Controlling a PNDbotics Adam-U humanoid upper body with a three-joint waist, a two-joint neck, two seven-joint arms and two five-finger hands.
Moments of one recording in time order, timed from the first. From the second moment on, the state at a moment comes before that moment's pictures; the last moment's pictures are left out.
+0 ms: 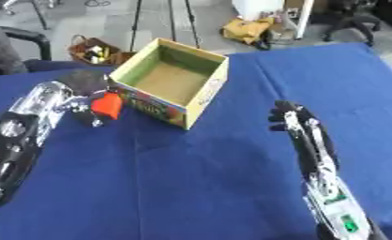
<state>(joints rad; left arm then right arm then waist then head) -0.94 0.28 -0.15 -0.93 -1.42 -0.31 -0.34 -0.31 -0.26 0.15 -1.48 -0.11 -0.22 -0.17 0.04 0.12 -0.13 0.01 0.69</state>
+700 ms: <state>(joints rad) -1.00 0.21 -0.10 -0.97 -1.31 -0.12 -0.19 -0.31 -0.26 0.16 -1.47 -0.11 -0.22 -0.16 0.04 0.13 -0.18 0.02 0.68</state>
